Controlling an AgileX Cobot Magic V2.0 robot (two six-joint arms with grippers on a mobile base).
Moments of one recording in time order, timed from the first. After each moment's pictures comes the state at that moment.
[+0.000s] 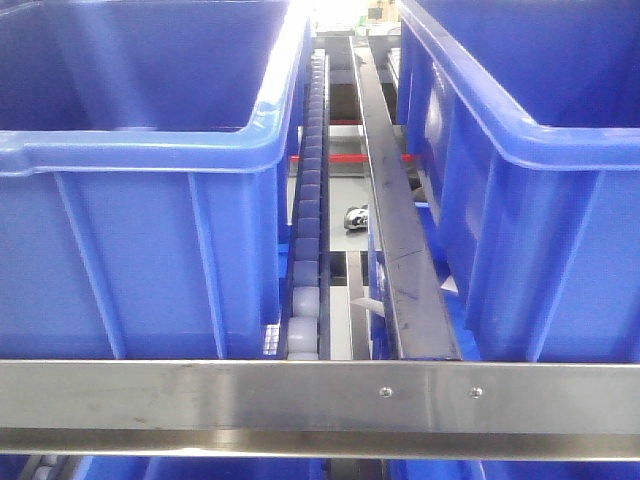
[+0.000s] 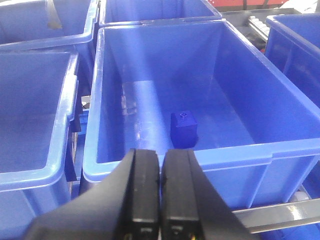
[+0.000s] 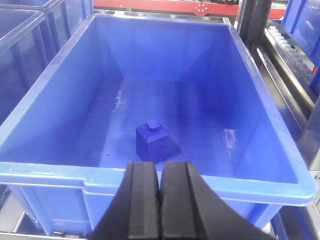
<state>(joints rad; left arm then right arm) -0.25 -0.01 -0.71 0.11 0.95 -0.06 0.05 -0.01 -0.48 -0.07 0.69 0.06</state>
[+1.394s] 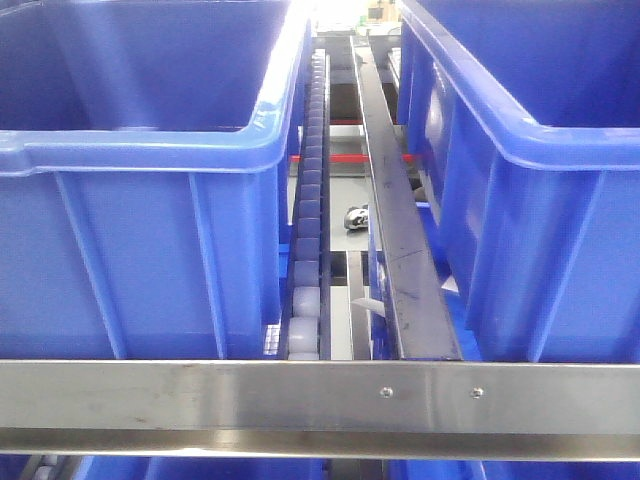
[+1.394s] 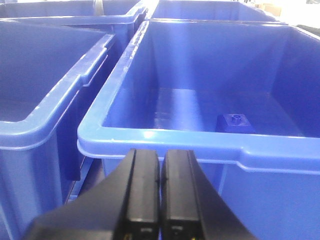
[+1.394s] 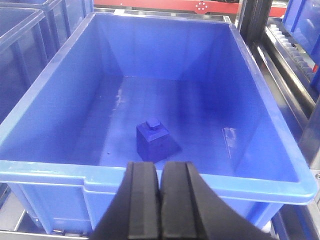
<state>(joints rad) 0.01 -0.01 0.01 0.01 0.06 -0.06 0.05 -0.01 -0.48 -0.07 0.70 0.06</state>
